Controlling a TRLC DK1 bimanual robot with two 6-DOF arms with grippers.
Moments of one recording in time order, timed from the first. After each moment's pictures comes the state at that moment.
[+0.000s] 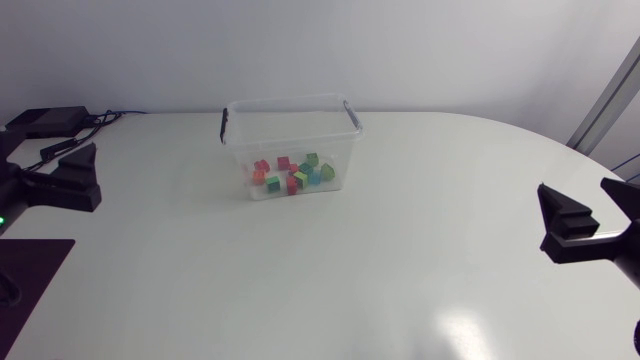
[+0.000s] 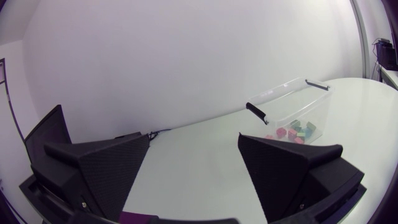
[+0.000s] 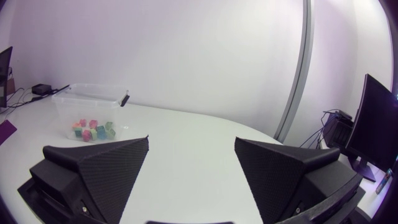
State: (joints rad) left arm -0.13 0.59 0.55 -0.12 -0.28 0.31; right arm 0.07 0.32 0.43 -0.29 0.11 -0.12
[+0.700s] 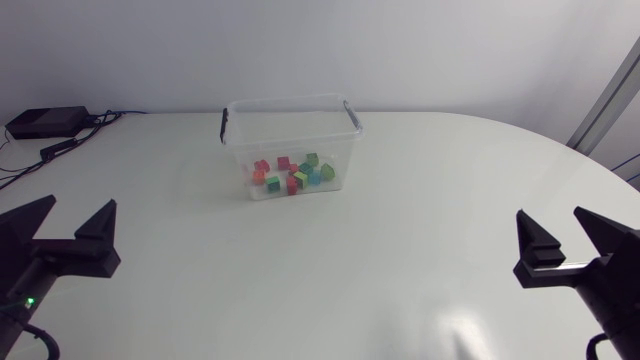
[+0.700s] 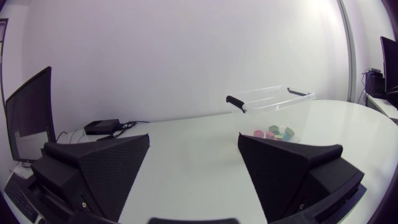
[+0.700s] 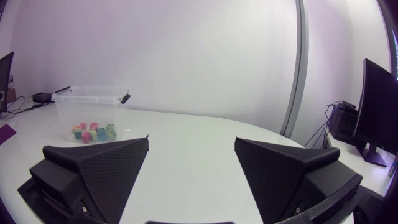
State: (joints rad) left arm -0.05 0.24 0.20 -0.06 -0.09 0.14; right arm 0.02 0.15 0.16 -0.12 0.05 -0.07
